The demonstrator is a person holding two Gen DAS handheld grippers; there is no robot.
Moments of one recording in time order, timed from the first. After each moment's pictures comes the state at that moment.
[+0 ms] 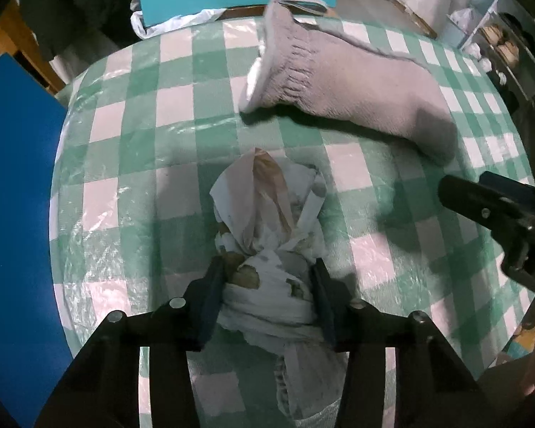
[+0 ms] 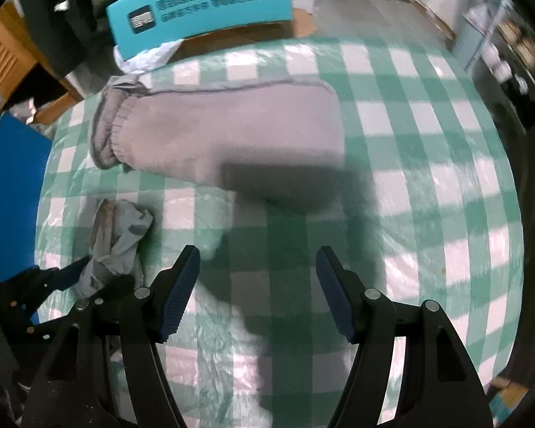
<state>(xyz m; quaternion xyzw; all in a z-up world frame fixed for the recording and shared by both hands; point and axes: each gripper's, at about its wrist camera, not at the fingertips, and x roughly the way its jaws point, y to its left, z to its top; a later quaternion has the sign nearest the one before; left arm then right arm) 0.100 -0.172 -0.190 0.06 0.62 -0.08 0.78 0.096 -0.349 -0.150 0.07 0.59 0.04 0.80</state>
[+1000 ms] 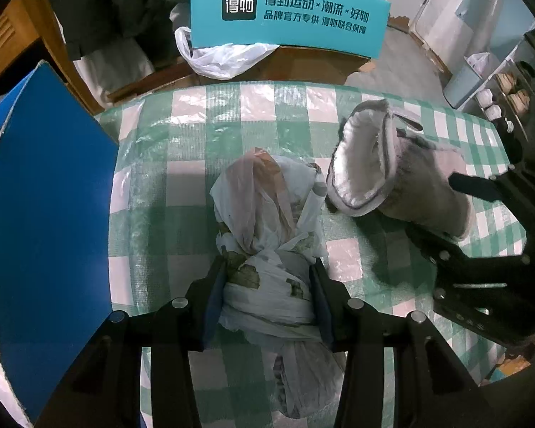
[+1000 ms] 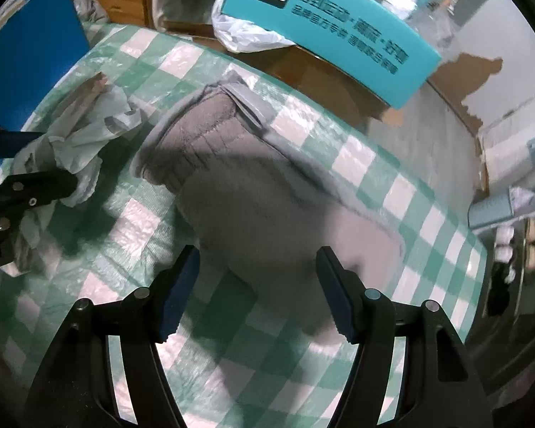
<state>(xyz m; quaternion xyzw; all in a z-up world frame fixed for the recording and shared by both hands) 0.151 -0.110 -0.156 0.01 0.60 -0.07 0.79 0.157 -0.262 -0.157 -0.23 0.57 0.15 0.78</state>
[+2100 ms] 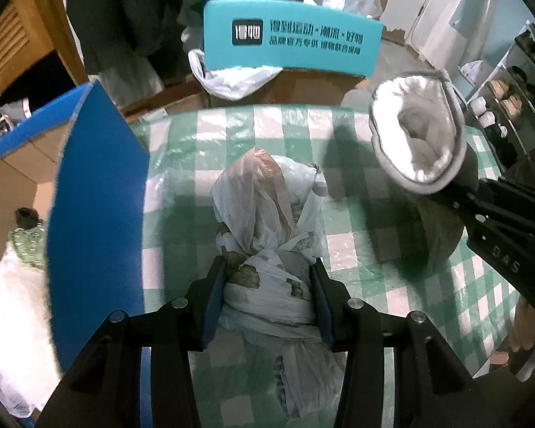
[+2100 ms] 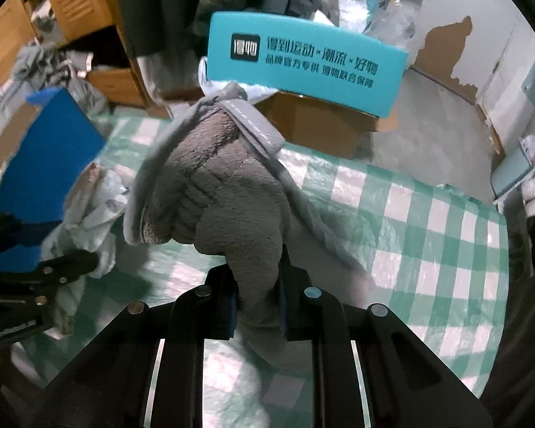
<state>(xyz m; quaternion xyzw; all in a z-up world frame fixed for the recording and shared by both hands) 0.132 -0.095 -0.121 0.02 0.57 -0.07 0.82 0.149 -0.277 -0.110 -0.06 0.52 0.15 0.84</state>
